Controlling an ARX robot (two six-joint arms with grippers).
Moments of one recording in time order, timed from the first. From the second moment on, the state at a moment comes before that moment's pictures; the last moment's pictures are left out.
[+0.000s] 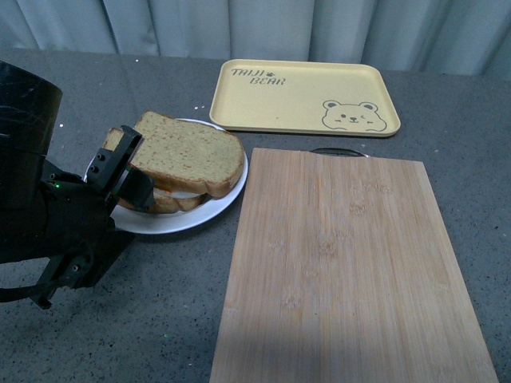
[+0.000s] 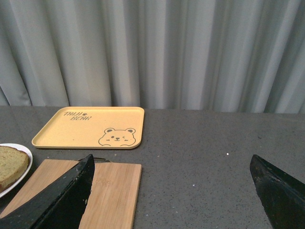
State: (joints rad) left arm -0.27 1.97 0.65 0.52 0.00 -1.21; right arm 0.00 0.00 0.00 0.00 0.00 0.00
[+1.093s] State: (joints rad) left arm -0.32 2.10 0.70 1.12 0.03 -1.55; right arm 0.00 0.00 0.00 0.00 0.00 0.00
